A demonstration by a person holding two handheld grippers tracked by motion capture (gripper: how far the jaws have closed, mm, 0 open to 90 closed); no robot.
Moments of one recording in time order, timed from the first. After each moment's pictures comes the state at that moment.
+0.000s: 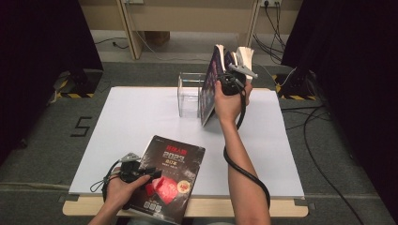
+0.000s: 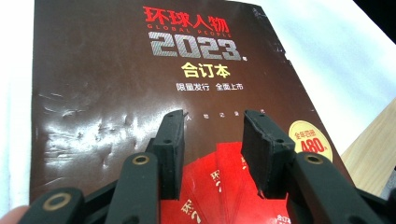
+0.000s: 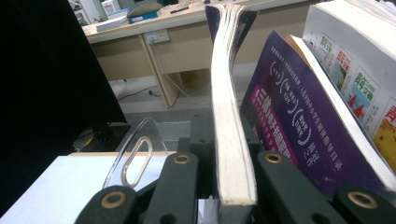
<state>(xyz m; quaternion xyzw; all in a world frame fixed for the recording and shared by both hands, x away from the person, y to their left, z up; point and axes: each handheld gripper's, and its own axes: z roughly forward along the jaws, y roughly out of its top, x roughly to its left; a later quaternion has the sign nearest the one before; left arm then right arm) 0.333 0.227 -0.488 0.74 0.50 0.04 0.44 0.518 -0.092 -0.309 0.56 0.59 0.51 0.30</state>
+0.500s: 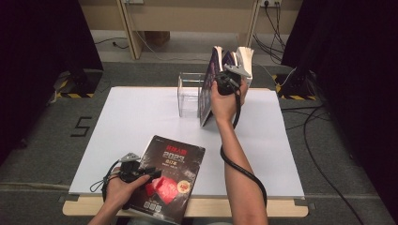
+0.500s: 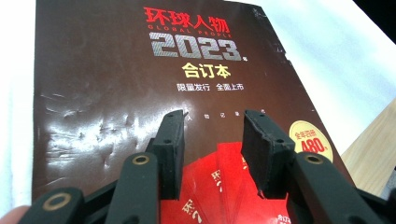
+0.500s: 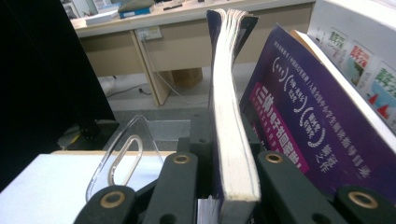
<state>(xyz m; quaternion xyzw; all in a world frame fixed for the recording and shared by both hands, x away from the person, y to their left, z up) 0.334 0.228 -0.488 0.74 0.50 0.04 0.44 0.529 -0.081 -0.318 0.55 0.59 0.49 0.32</state>
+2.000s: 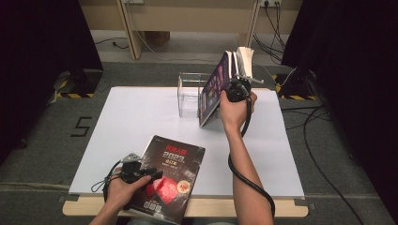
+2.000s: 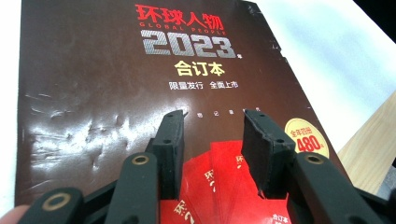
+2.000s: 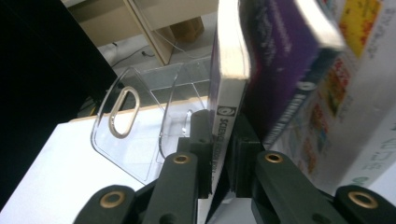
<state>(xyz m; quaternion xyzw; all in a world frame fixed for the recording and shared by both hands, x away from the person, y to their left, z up) 0.332 0.224 -0.488 0.75 0.50 0.03 0.44 0.507 -0.108 -0.328 0.63 0.59 0.46 0.21</state>
